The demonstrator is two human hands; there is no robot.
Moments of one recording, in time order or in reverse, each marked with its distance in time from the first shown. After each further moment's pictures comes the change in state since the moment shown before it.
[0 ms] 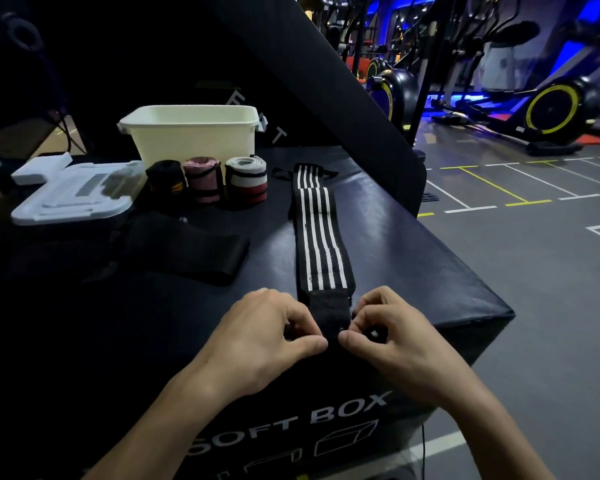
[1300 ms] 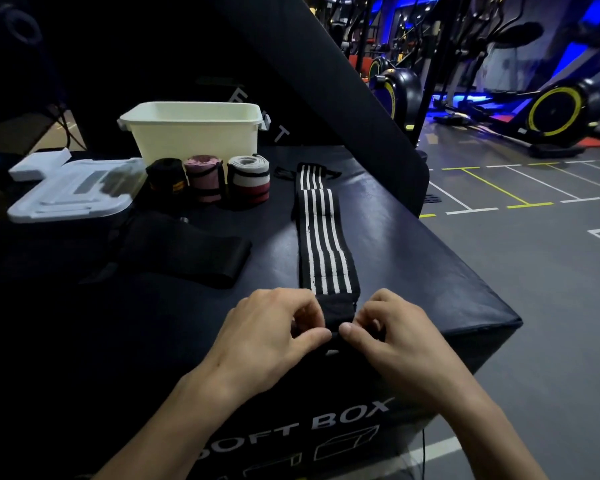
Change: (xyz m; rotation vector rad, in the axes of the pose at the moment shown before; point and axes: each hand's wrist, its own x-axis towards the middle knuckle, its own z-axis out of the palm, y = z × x) left_hand 0.011 -0.001 0.004 0.066 0.068 -0.042; right_hand 0.012 -0.004 0.006 -0.193 0.095 -0.010
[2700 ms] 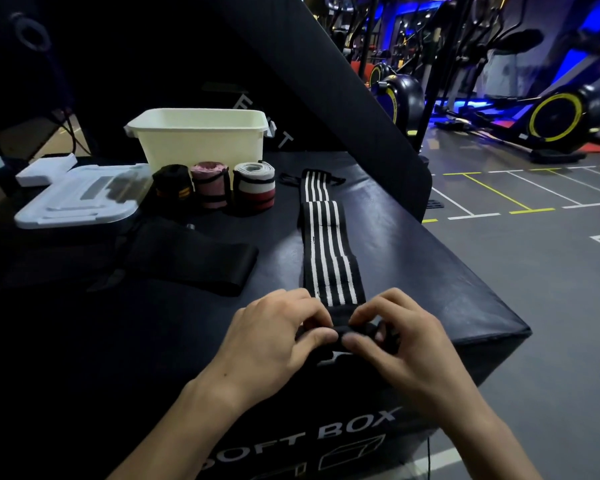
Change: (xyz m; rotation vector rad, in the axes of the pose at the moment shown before) left_hand 0.005 -0.016 0.004 0.053 0.056 0.180; right_hand -0.004 0.007 0.007 0.171 0.131 -0.170
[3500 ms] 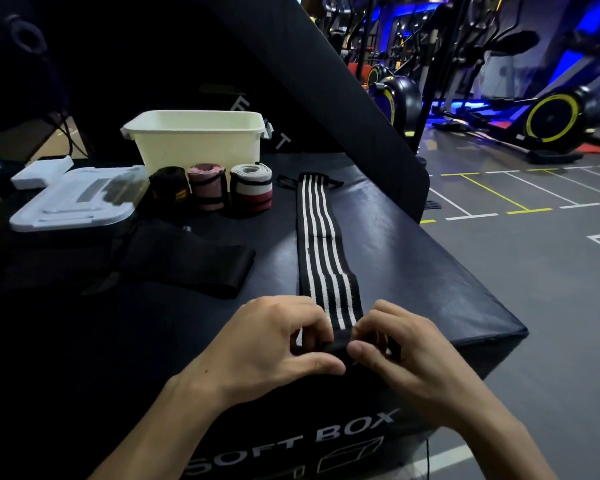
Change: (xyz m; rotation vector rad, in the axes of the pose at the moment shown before) left_hand 0.004 -0.010 -0.008 -0.205 -0.095 0.195; right_hand 0.002 0.006 -0.013 -0.107 -0.159 -0.149
